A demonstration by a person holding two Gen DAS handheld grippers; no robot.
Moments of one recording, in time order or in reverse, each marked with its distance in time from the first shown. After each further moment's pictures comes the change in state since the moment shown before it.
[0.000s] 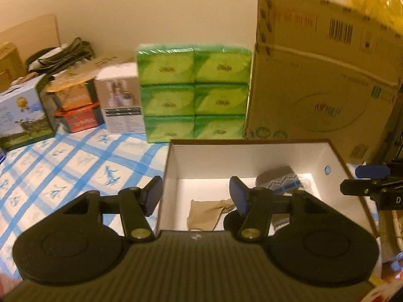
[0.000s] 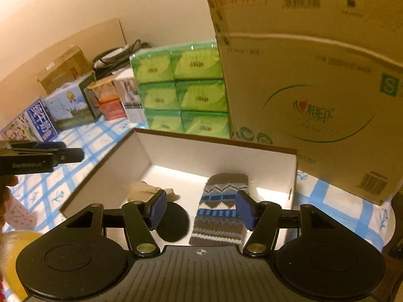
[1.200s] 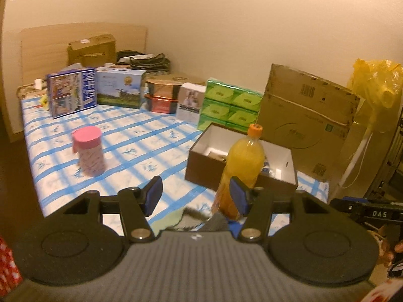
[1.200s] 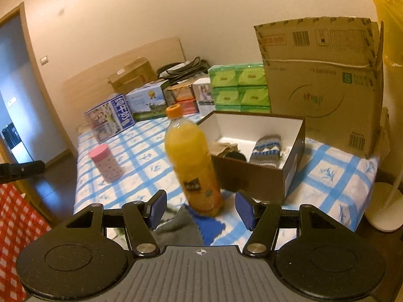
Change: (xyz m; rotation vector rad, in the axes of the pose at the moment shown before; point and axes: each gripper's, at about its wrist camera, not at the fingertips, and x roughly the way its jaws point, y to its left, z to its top) left arm -0.384 -0.087 -0.204 -0.324 -0.194 0.205; right arm -0.261 0.047 -0.162 -0.075 -0.084 0.233
